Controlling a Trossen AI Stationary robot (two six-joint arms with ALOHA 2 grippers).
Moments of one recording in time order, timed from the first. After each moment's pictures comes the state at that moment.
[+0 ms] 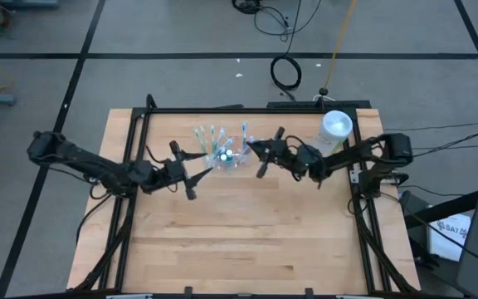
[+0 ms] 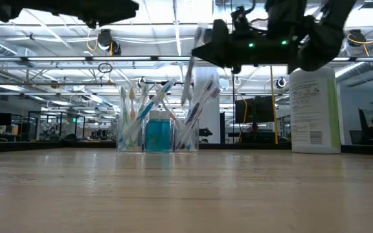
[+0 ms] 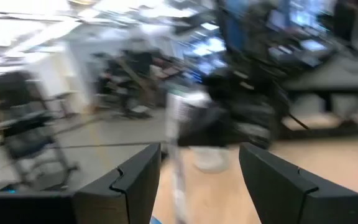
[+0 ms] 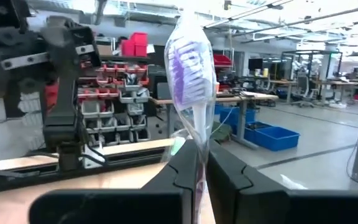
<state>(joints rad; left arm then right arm) -0.25 1.06 0.47 0.73 -0.63 0.32 -0.10 1.65 0.61 1.26 0.30 -0.06</state>
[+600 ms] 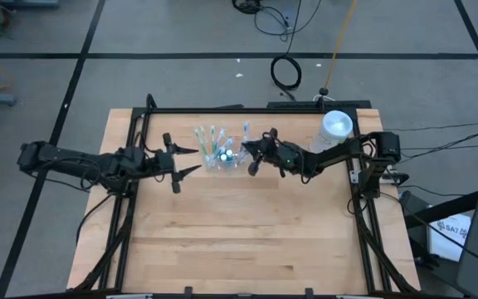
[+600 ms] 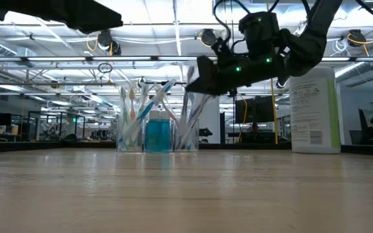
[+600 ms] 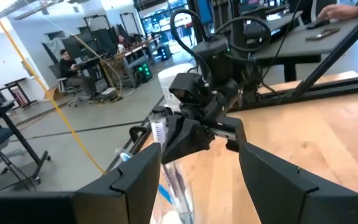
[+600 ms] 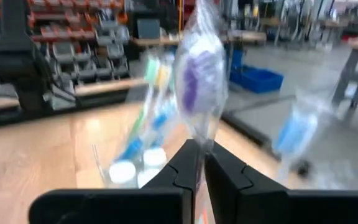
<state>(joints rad) -0.09 0.74 0.47 0.24 -0.32 0.27 -0.16 1.78 0.72 0.99 0.33 0.02</state>
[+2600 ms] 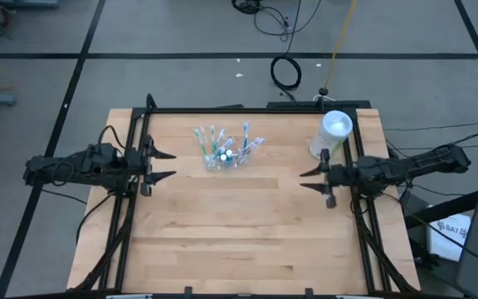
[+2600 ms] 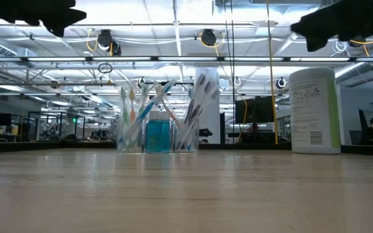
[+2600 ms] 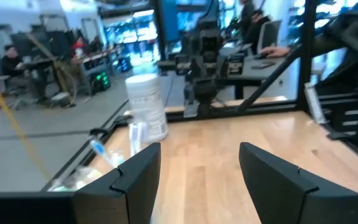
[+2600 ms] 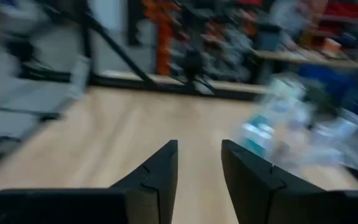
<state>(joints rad) -0.03 0.30 0.42 -0.14 -0.08 0.14 0.19 0.52 0.34 0.08 0.17 -0.06</state>
